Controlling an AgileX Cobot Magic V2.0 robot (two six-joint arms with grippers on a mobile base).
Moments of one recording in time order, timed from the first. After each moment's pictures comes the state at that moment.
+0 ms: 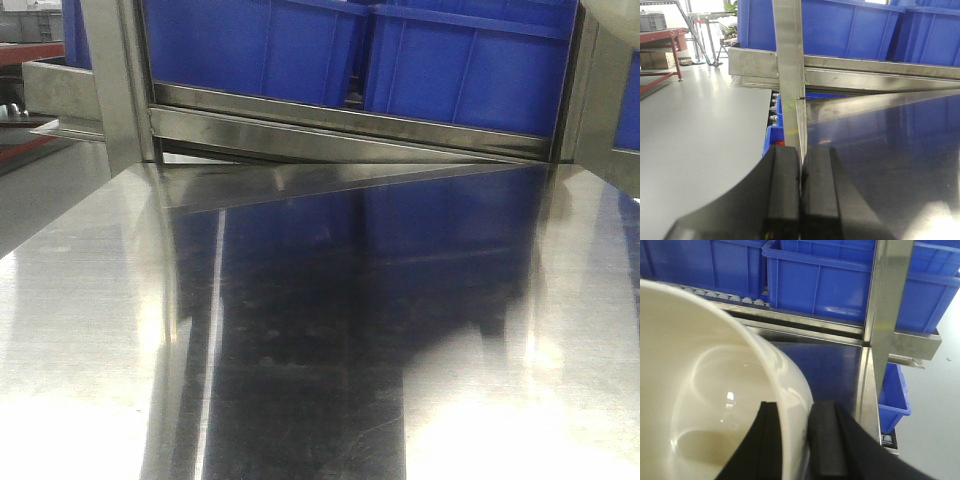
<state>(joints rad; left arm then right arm) -0.16 -0.01 0.01 -0.07 0.09 0.10 0.20 0.58 -0.72 -0.13 0.44 0.23</state>
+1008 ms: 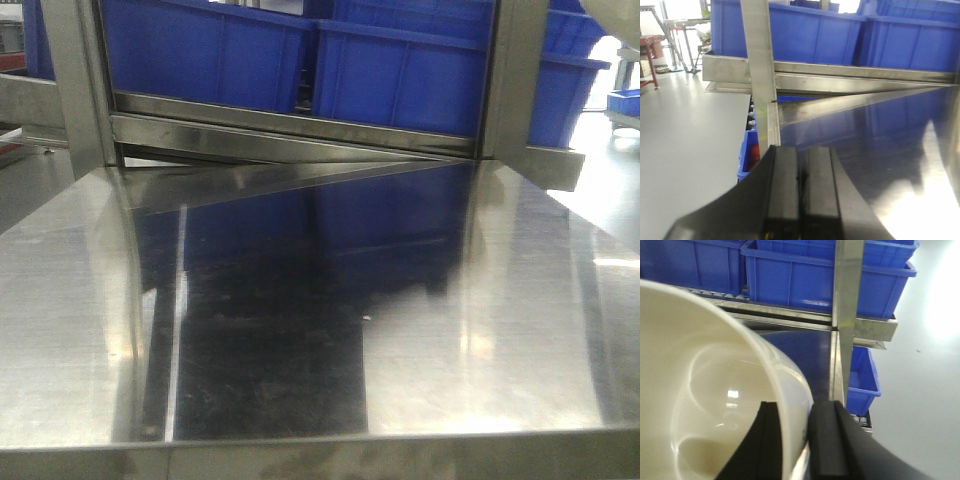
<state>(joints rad) -0.16 -0.01 0.01 -0.07 0.09 0.10 0.20 0.58 -0.72 -0.13 0.44 0.23</state>
